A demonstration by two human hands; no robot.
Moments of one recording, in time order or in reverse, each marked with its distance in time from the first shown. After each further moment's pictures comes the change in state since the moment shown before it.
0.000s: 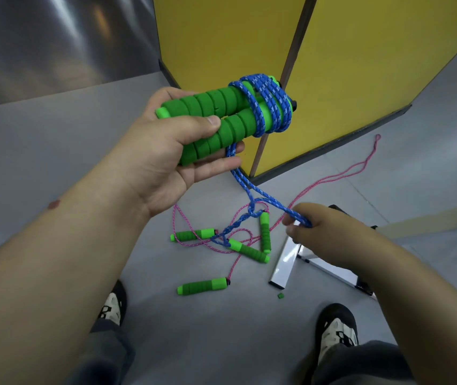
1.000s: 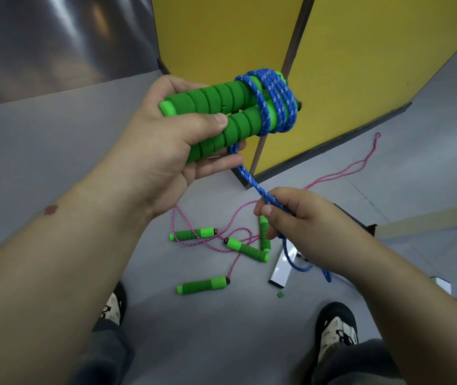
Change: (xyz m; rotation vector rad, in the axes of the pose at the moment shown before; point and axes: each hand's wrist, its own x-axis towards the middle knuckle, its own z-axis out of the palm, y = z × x) left_hand -0.003 0.001 0.009 0.086 0.009 0.068; right_hand -0.009 -0.025 0.006 0.215 0.093 -0.230
